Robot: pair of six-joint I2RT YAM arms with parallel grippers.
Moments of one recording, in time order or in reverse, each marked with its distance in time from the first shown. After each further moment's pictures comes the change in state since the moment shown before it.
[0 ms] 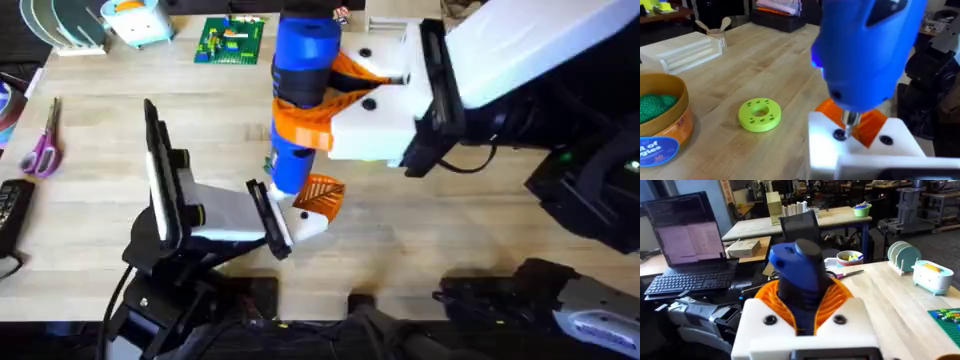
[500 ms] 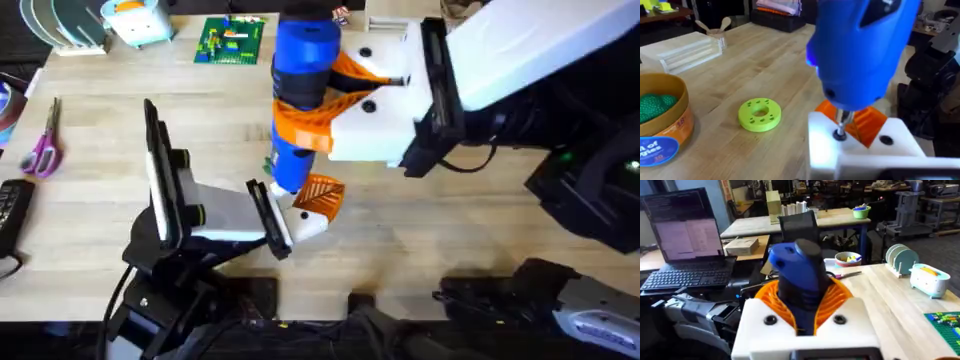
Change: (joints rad) left arm 0.000 0.000 0.000 0.000 0.000 0.000; right arm 0.000 0.000 0.000 0.003 -0.005 -0.033
